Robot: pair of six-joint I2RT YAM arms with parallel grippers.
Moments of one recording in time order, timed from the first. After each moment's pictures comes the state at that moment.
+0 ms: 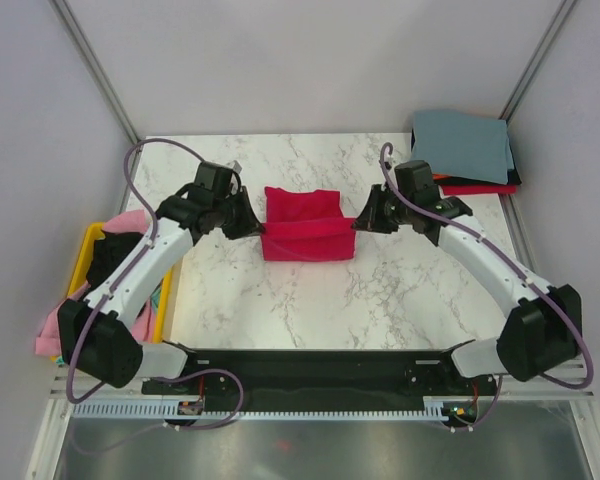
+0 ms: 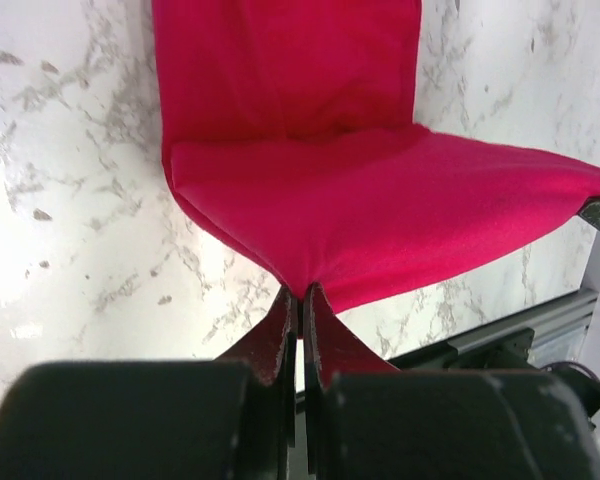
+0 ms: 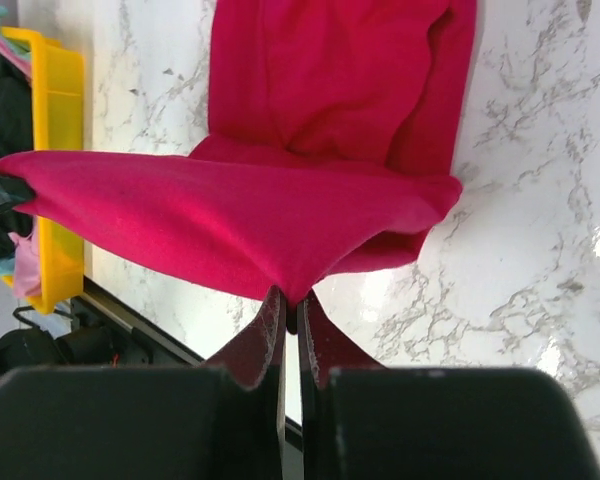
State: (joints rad) left arm -0.40 1.31 1.17 -0.71 0.18 -0.63; right arm 0.38 1.35 1.12 -0.50 -0.34 0.53
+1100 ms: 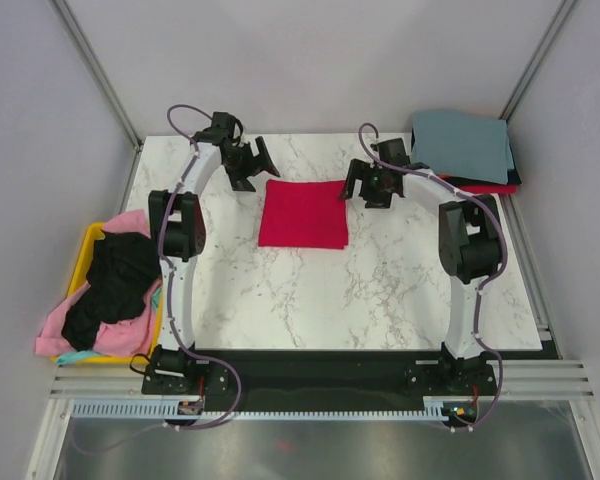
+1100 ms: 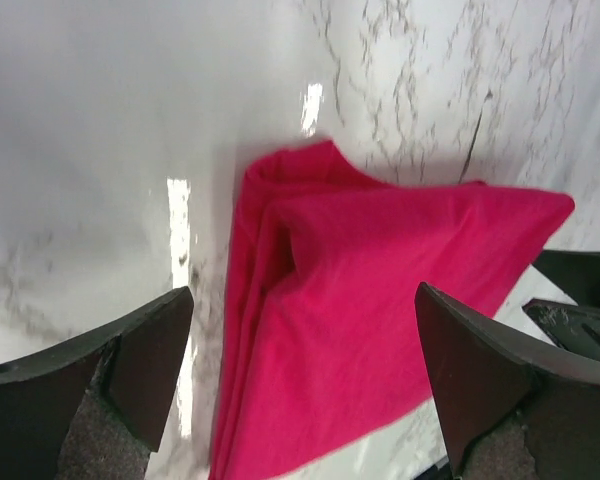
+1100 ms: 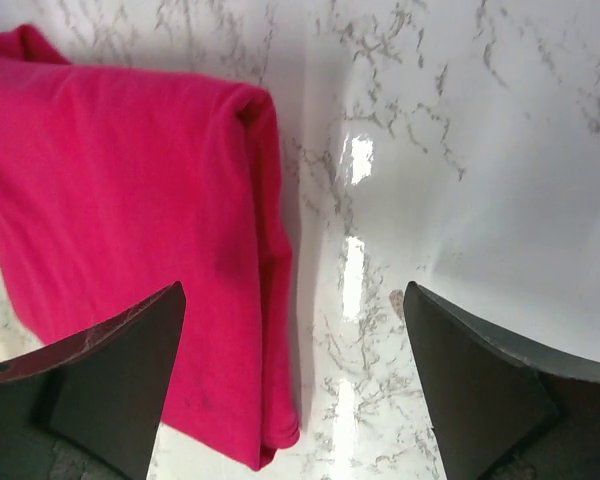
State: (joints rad) left arm -0.13 2.49 2.27 -0.82 0.44 -0.48; right arm 0.25 2.13 1.60 -0.39 -0.27 0.46
